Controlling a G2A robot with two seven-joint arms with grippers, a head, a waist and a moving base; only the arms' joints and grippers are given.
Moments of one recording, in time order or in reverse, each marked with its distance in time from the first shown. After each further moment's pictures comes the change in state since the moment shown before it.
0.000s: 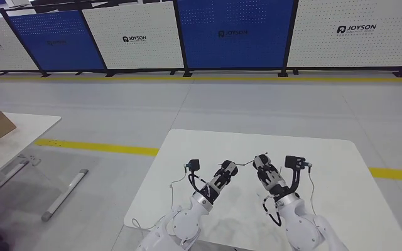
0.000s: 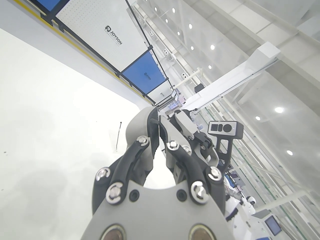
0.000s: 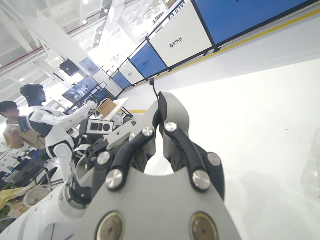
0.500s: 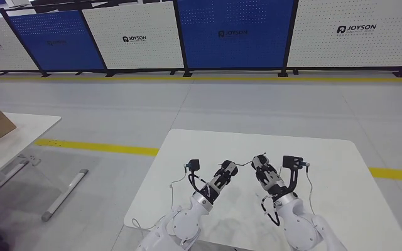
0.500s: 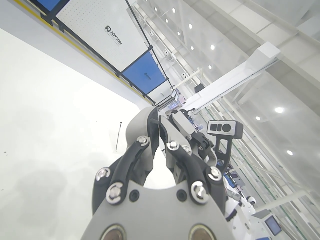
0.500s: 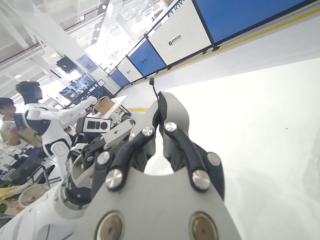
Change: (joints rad) left arm 0.000 0.000 0.000 0.000 0.000 0.000 0.000; right arm 0.005 -0.006 -0.008 0.010 -0.015 0.004 0.005
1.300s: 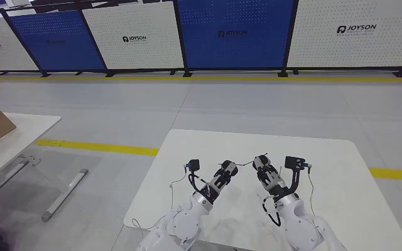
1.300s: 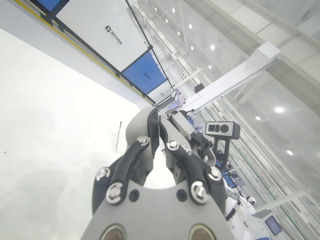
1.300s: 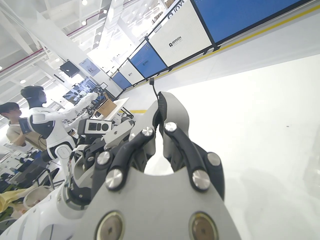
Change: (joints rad) left arm 0.000 0.000 0.000 0.000 0.000 0.000 0.000; right arm -0.013 -0.006 0.018 0.000 0.023 -0.013 -0.007
